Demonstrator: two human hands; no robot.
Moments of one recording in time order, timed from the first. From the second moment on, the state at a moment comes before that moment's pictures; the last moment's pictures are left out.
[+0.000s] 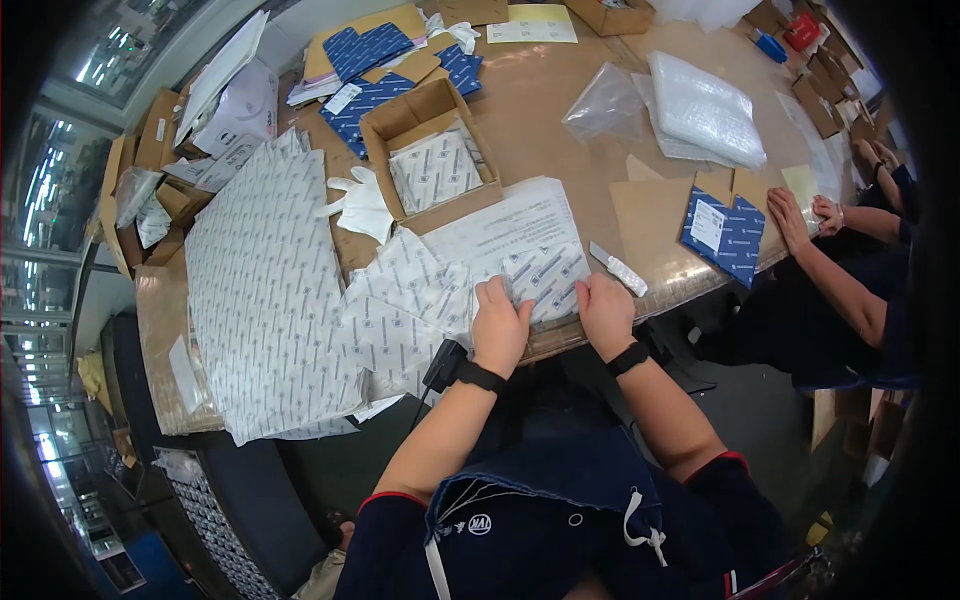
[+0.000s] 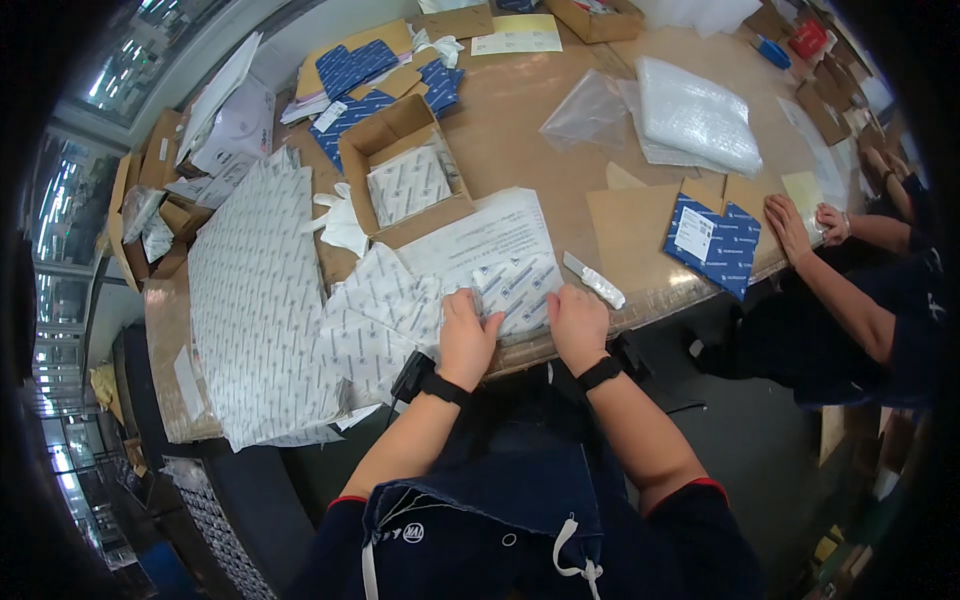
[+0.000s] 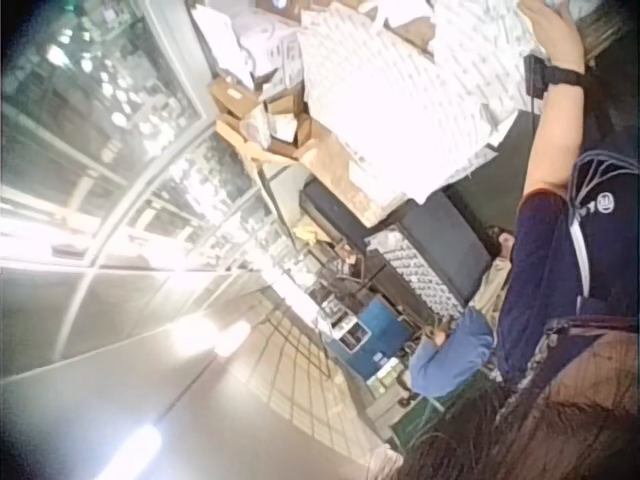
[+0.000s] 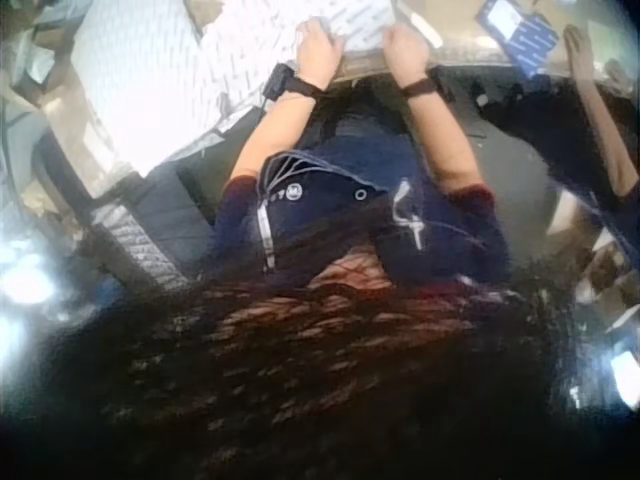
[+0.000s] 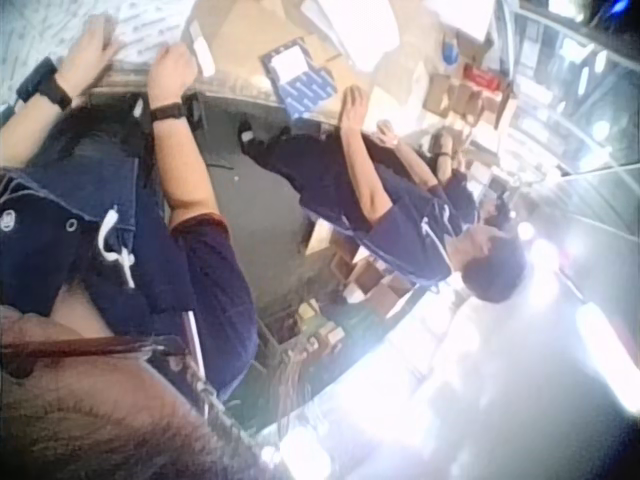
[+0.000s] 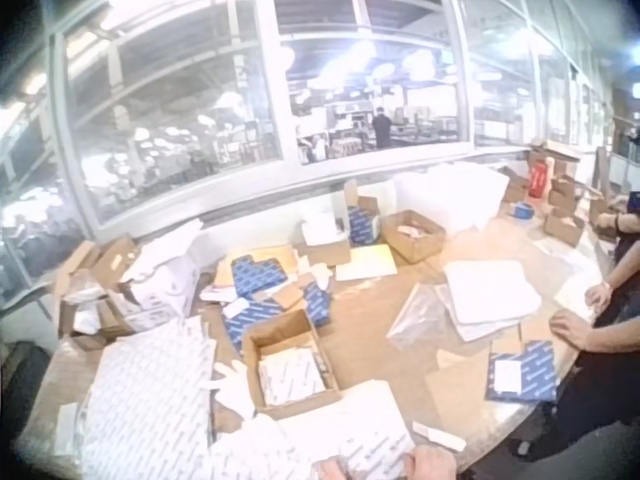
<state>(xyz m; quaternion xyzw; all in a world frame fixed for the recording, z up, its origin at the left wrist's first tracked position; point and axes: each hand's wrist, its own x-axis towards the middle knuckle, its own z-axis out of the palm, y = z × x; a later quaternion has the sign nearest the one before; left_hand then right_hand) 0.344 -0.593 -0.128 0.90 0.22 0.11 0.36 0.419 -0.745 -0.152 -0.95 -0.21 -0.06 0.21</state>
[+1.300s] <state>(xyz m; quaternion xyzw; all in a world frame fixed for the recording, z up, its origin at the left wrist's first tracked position) 0.401 -0.574 -0.127 0.93 -0.04 -0.03 0.36 0.439 -0.786 -0.113 -0.91 -0.22 0.03 0.36</state>
